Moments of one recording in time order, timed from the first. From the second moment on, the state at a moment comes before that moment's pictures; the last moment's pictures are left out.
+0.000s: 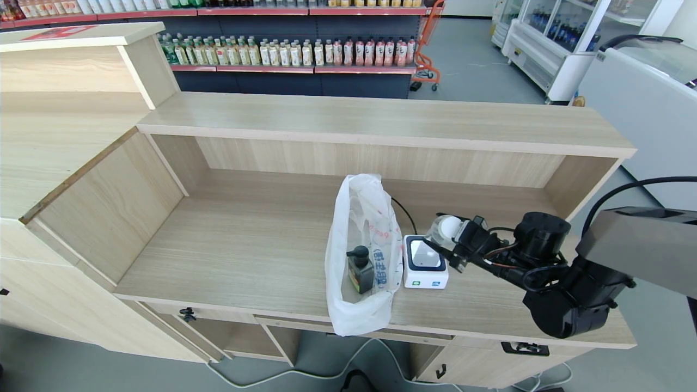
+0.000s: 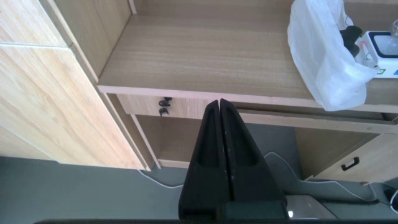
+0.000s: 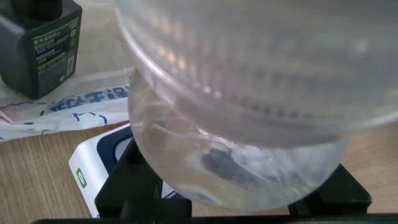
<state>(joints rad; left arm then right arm) 0.00 0.00 0.00 0.00 -0.03 0.01 0.23 2.28 -0.79 -1.51 0.52 -0.82</state>
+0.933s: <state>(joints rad) 0.00 0.00 0.00 0.00 -0.03 0.01 0.24 2.39 -0.88 -1.57 0.56 -0.76</state>
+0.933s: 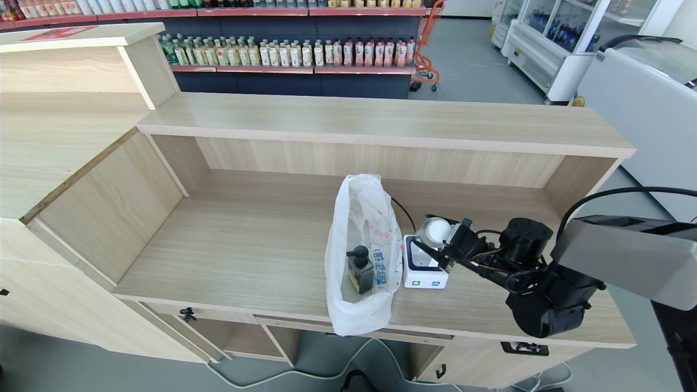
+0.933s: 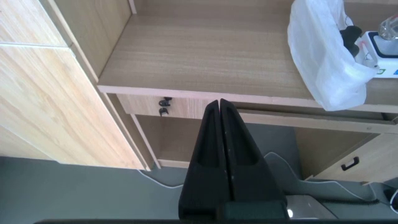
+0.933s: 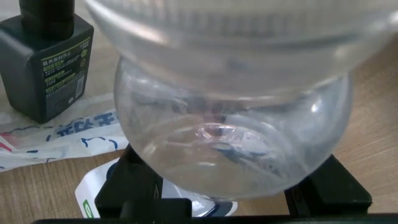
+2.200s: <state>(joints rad) 0.00 0.00 0.00 0.00 -0.03 0.01 0.17 1.61 -0.70 -0.87 0.03 -0.02</state>
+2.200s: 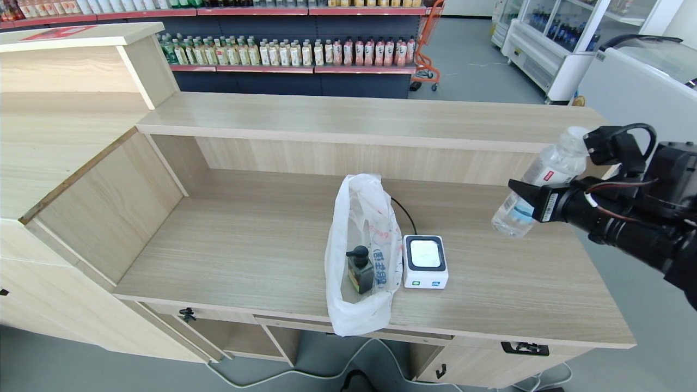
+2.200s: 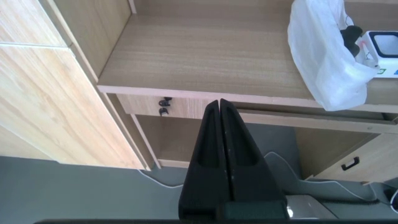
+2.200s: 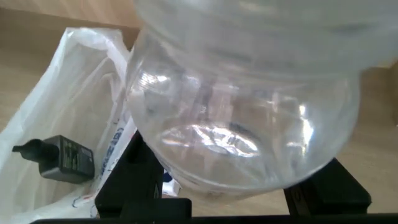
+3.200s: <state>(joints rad) 0.00 0.00 0.00 0.01 -0.03 0.01 0.16 1.48 -0.57 -0.87 0.01 0.02</state>
